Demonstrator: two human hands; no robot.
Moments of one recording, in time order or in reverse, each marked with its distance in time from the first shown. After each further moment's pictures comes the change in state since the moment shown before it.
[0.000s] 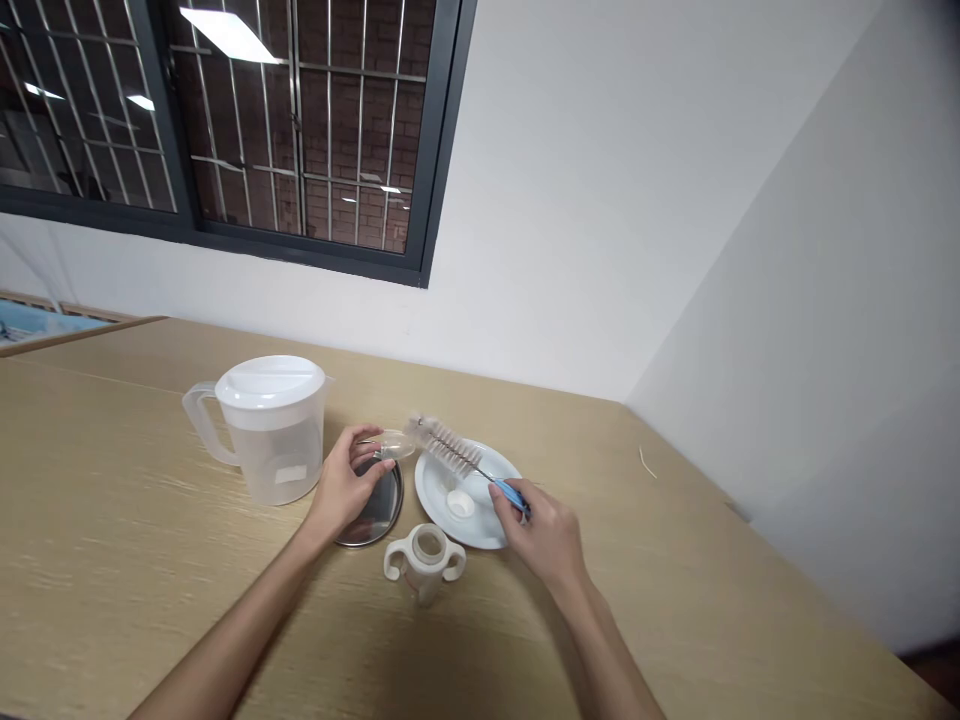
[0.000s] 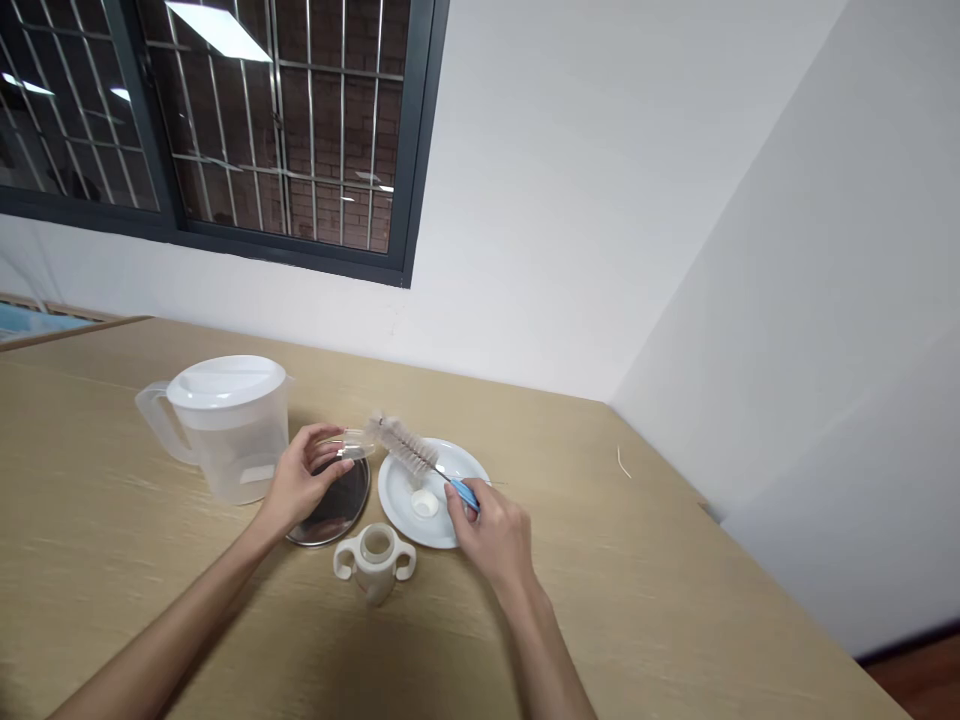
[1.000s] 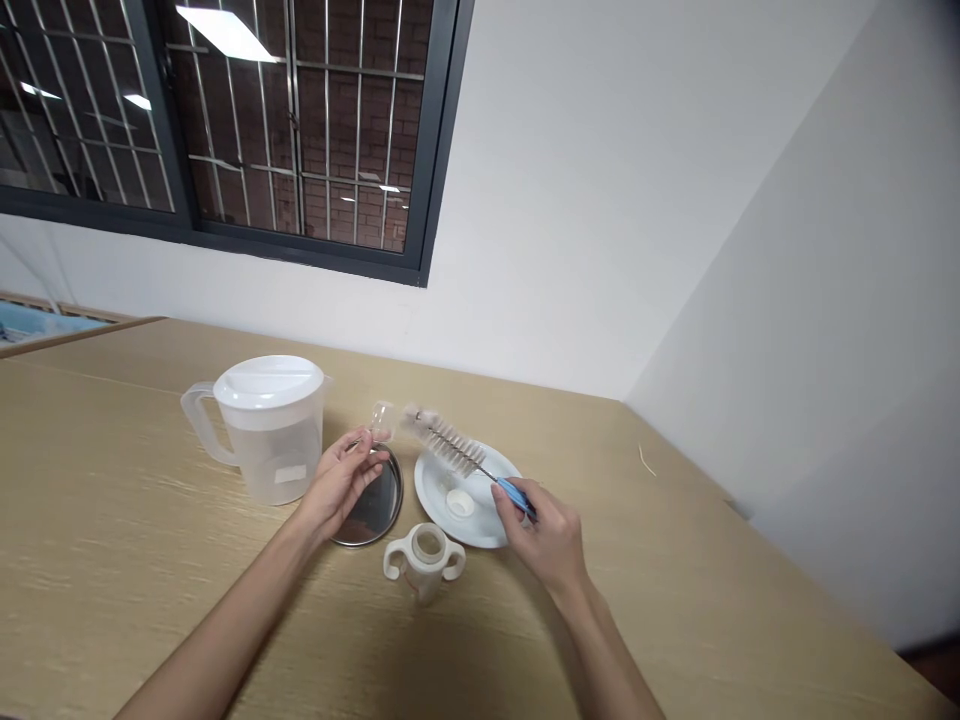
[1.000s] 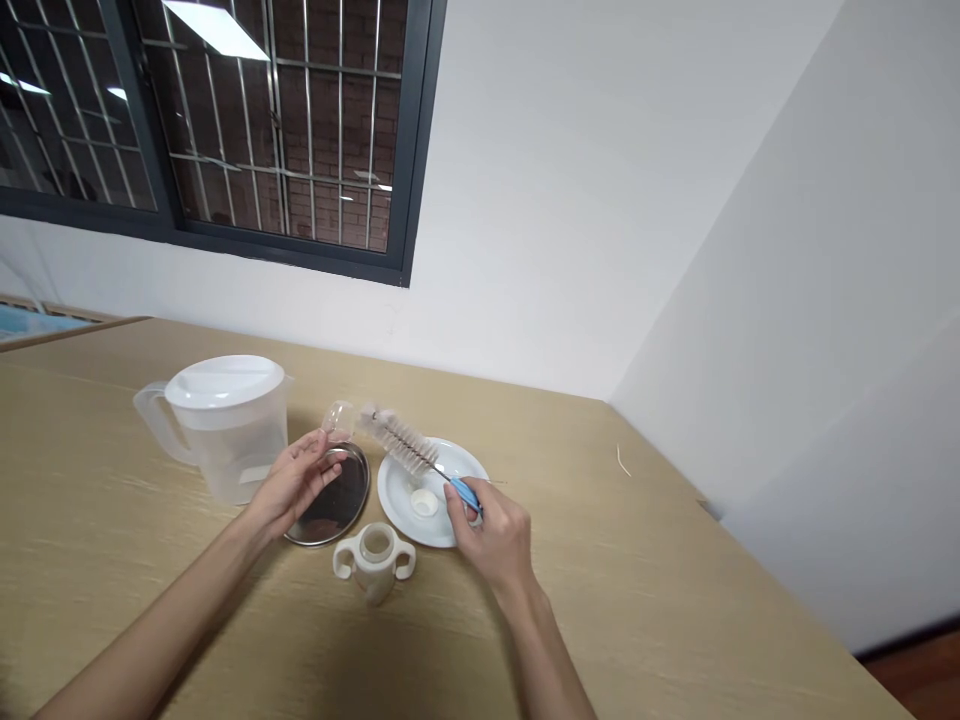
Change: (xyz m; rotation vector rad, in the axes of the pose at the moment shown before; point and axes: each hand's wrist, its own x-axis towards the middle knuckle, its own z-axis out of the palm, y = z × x) left_hand 0.001 0.020 -0.002 -0.639 -0.028 -0.417; right_hand 0.000 -0.005 -0.003 0.150 0.085 -0.070
